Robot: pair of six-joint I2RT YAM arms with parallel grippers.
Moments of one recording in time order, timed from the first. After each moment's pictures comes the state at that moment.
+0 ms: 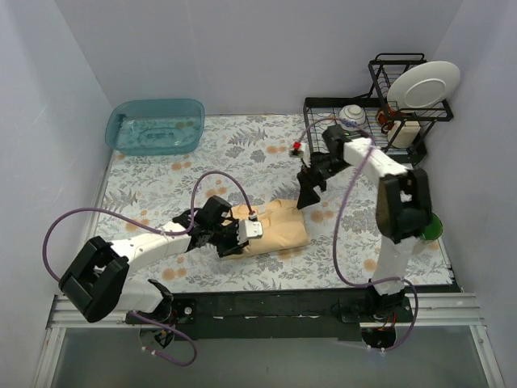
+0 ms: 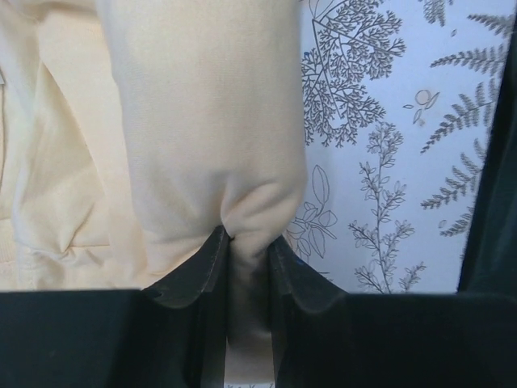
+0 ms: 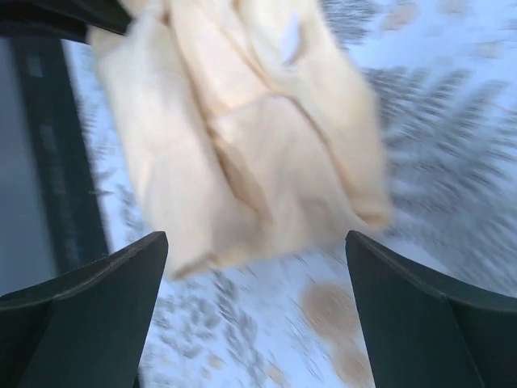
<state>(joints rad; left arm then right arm) -0.73 1.30 0.60 -0.28 0.43 0.60 0.34 2.02 1.57 -1.14 -0.93 -0.82</state>
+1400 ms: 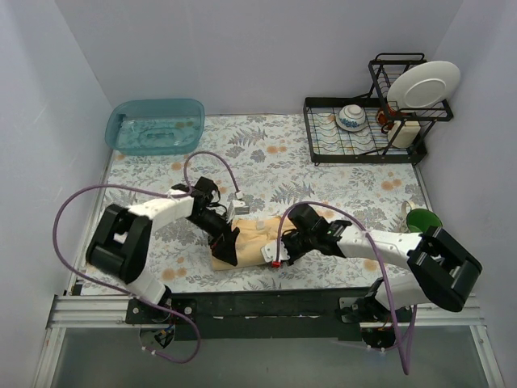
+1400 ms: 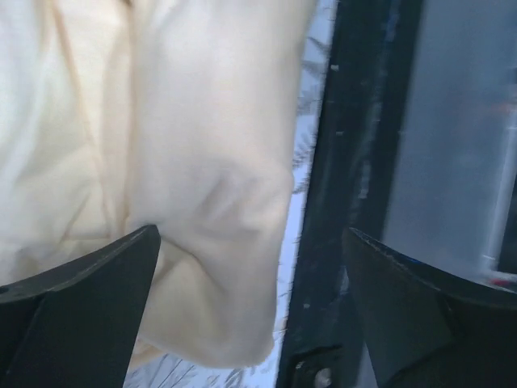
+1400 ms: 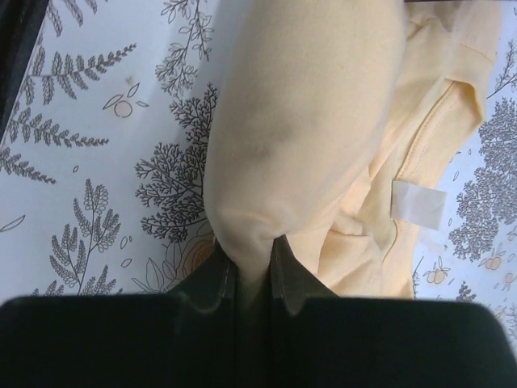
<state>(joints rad) -0.43 1.63 0.88 -0.82 0.97 0.65 0.92 1.35 0.59 -0.15 -0.48 -1.10</state>
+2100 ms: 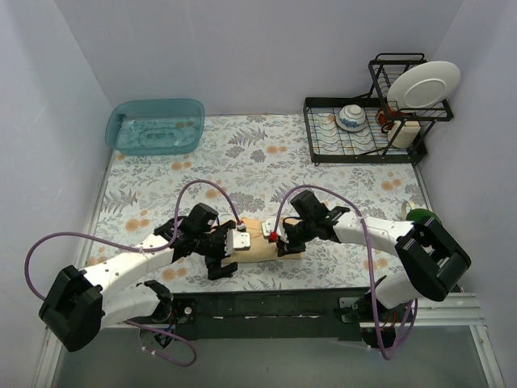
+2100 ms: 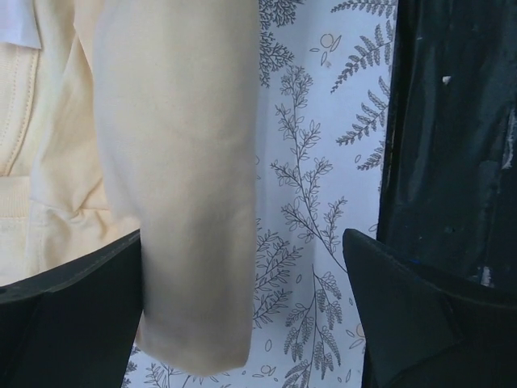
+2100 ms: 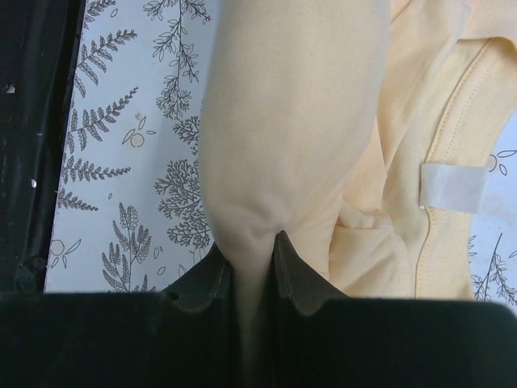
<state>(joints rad) -0.68 1.08 0.55 -0.49 0.55 0.65 0.79 1.46 0.70 -0.25 -0.67 -0.83</state>
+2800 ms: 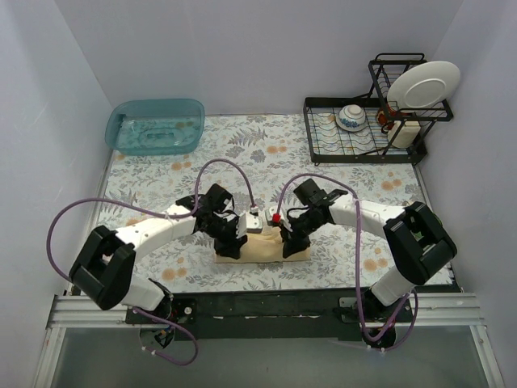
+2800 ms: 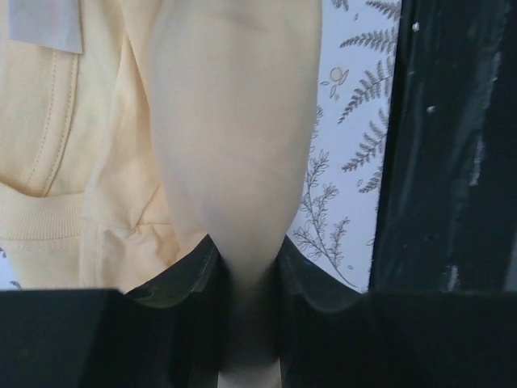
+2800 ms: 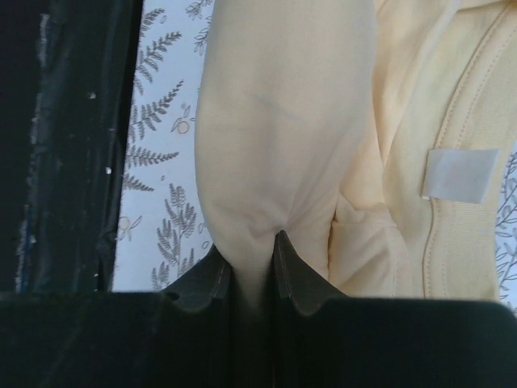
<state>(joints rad) -0.67 1.35 0.76 -0.58 0.57 0.67 0.69 1.57 0.84 -0.50 -0.82 -0.84</state>
